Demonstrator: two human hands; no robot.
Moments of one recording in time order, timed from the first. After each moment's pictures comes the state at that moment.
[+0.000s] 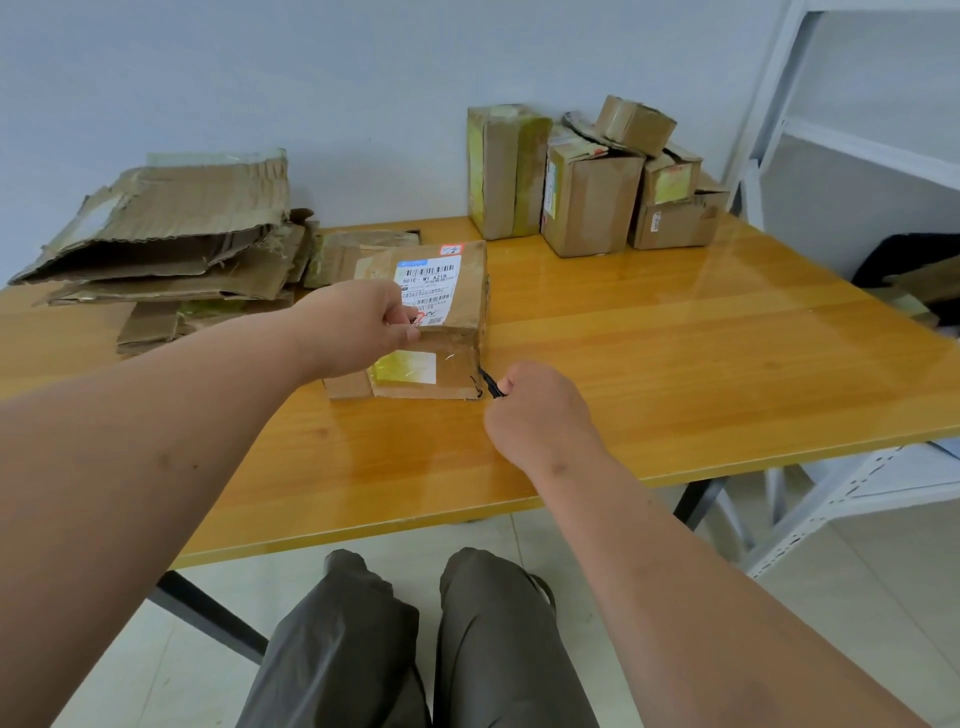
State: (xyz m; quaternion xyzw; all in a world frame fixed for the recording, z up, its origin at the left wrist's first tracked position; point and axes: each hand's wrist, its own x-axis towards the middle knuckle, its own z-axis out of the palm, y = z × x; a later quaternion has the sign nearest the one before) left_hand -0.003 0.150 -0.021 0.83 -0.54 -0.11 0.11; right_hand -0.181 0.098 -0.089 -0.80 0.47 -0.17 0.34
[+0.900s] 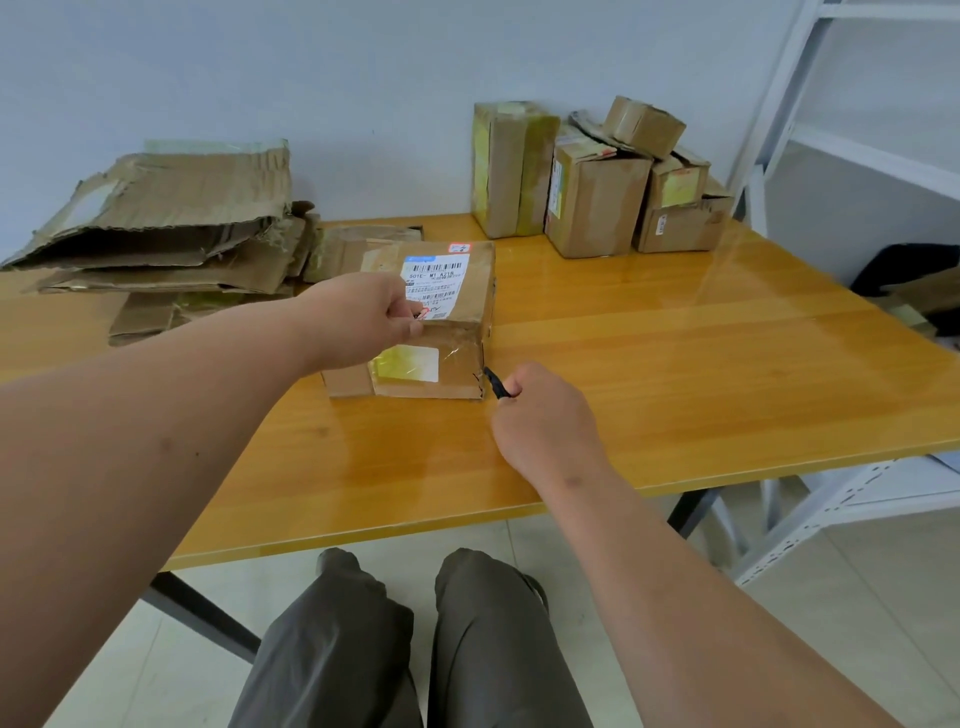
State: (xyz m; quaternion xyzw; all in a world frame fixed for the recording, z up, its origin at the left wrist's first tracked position) left_hand 0.003 0.145 -0.020 0.82 -0.54 -0.12 0.13; right_hand -0.179 0.099 -0.092 -0.78 0.47 -0.19 0.37
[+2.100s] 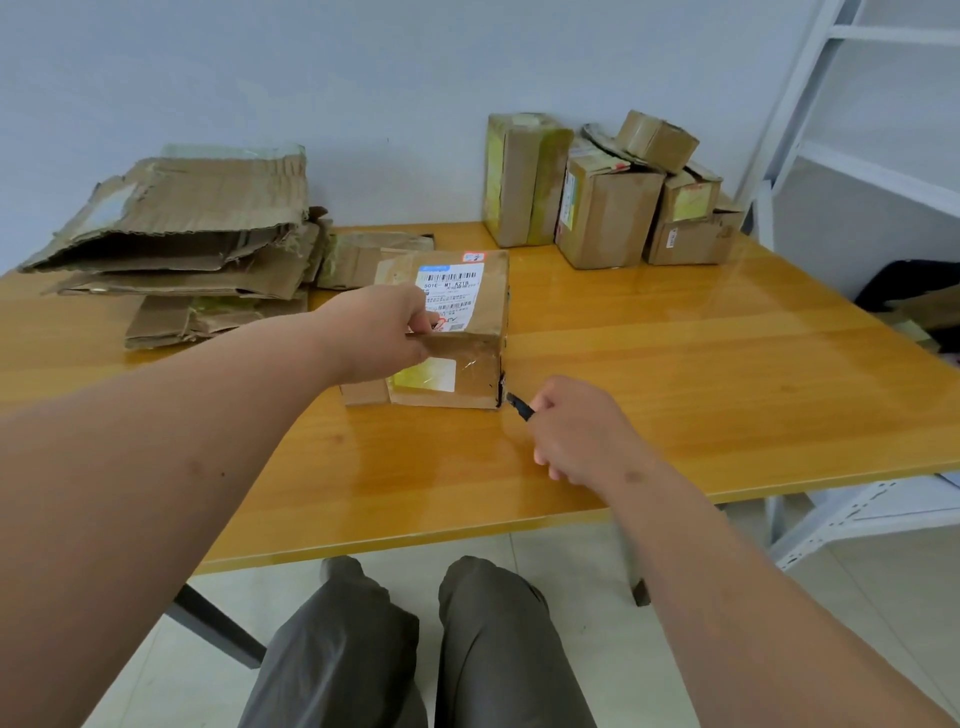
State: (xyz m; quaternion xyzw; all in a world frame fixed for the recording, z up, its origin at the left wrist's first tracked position) left_hand 0.009 0.147 -0.023 0.81 -0.58 -0.08 0.07; right_hand -0.188 0.083 -0.080 -0.79 0.47 -0.10 0.37
